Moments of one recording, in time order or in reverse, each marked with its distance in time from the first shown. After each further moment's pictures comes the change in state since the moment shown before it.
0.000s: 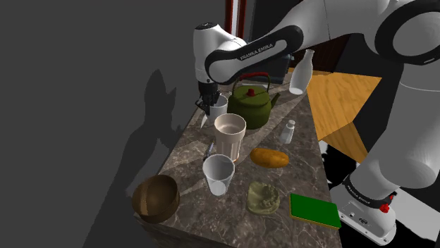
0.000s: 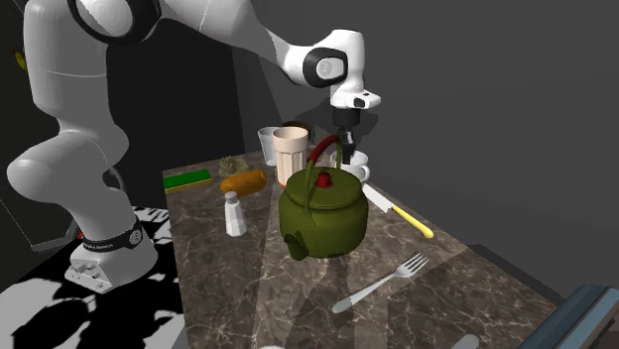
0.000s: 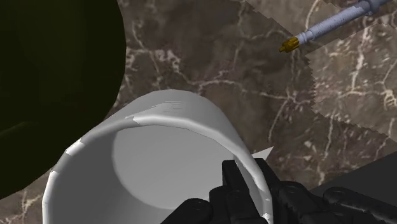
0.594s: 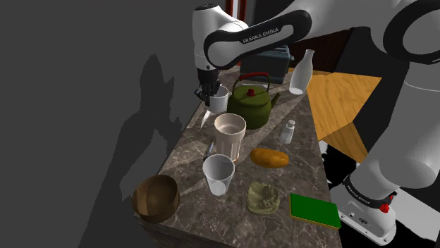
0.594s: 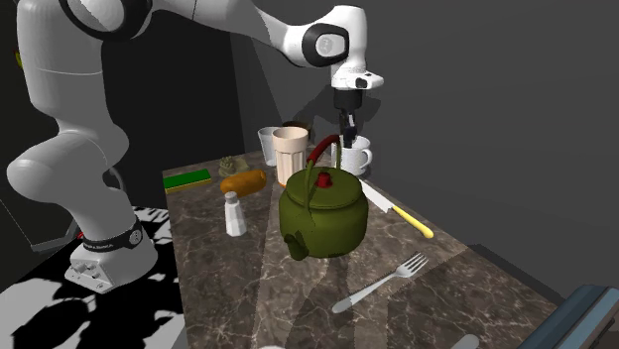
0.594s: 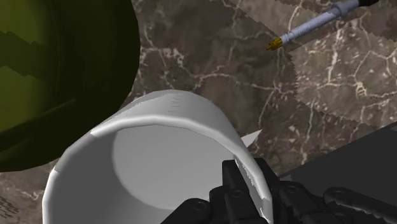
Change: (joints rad) arm -0.004 -0.038 0.005 0.071 0.019 -0.106 -0.020
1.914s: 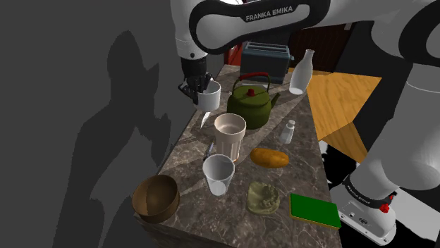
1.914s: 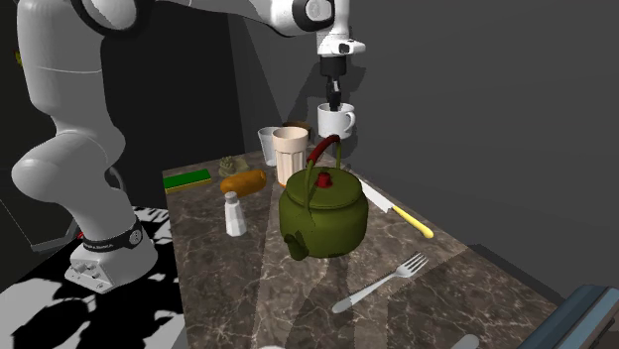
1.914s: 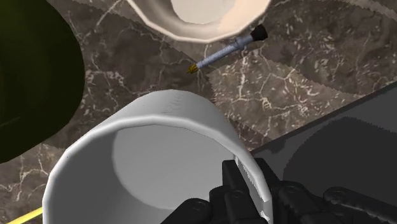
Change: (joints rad) arm 0.105 -0.019 0.062 0.151 -0.005 -0.183 0.141
